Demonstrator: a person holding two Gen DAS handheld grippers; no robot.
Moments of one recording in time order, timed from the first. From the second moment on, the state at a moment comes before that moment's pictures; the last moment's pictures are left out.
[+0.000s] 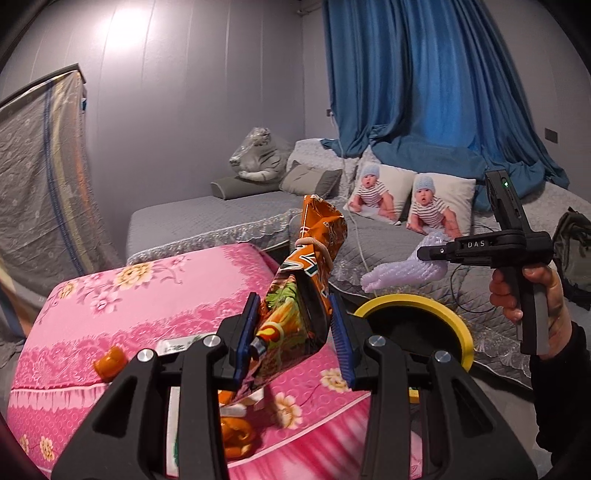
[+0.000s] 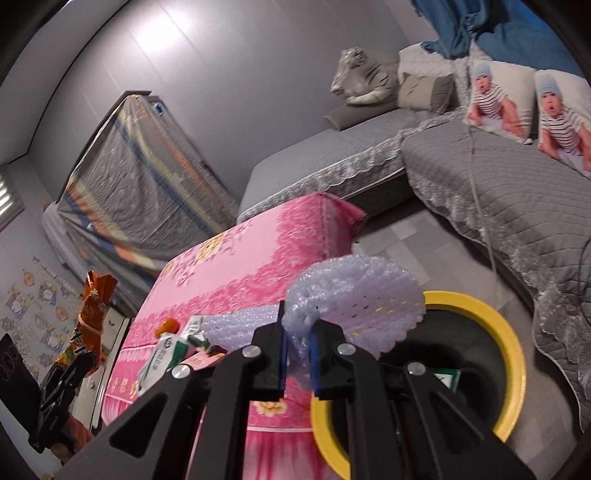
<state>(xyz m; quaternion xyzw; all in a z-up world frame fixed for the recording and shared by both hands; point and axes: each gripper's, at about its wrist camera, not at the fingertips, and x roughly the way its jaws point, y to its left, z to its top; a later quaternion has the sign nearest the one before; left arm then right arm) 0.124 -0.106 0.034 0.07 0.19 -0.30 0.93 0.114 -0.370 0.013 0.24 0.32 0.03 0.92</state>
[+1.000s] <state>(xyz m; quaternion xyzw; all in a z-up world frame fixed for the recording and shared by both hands) 0.125 -0.236 0.006 0.11 0.21 -0.39 0.89 0.063 -0.456 -0.050 0.24 0.32 -0.11 0.91</state>
